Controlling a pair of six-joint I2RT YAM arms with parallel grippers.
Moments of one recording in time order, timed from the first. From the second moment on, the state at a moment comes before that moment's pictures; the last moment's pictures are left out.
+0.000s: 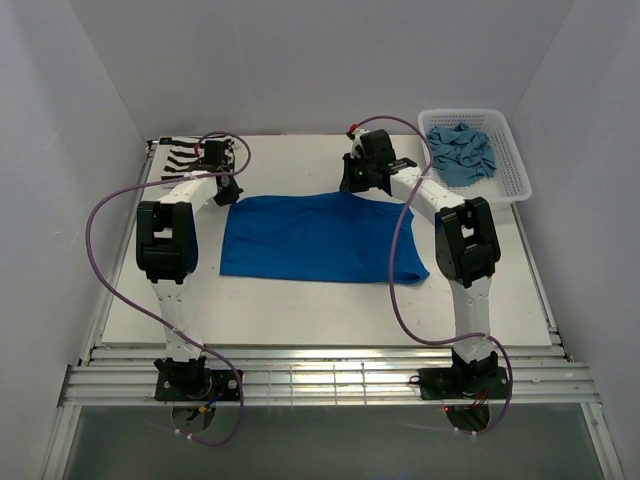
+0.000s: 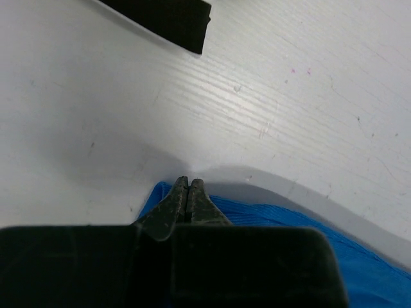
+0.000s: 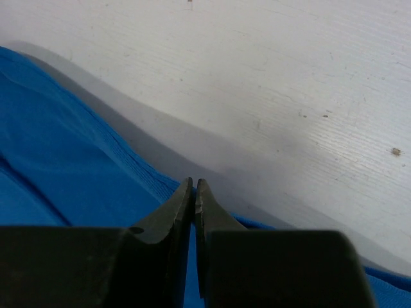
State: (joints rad) left arm -0.07 2.16 1.63 -0.44 -0.14 -0.51; right arm 0.44 2.17 1.76 -0.31 -0.23 0.21
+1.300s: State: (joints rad) left arm -0.07 1.77 1.14 -0.31 -0.18 -0.57; right arm 0.49 1.88 1.21 -0.12 -0.28 0.22
